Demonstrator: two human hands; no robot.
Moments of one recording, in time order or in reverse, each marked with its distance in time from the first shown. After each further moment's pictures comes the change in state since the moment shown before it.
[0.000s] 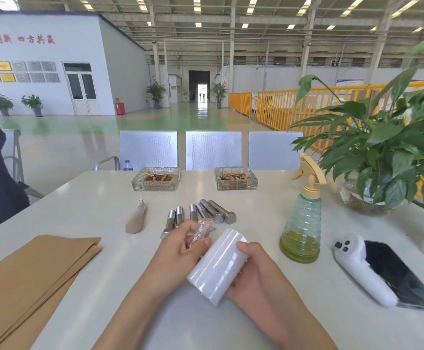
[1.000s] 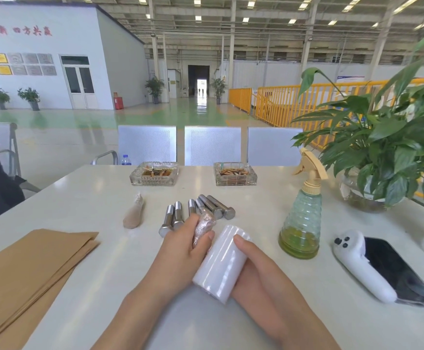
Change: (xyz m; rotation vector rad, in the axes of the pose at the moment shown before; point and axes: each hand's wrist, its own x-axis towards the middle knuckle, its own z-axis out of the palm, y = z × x) left_hand 0.003 -0.009 0.006 0.546 0.123 0.215; right_hand -0.005 0.001 -0.002 -0.049 0.024 0.010
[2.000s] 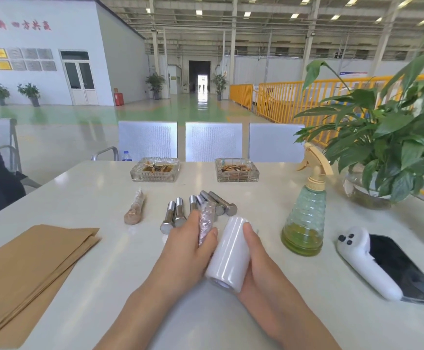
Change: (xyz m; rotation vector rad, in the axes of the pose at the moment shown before) left_hand -0.001 0.011 0.007 0.043 0.057 -0.011; right_hand 0.006 0.000 0.005 -0.047 0.062 0.011
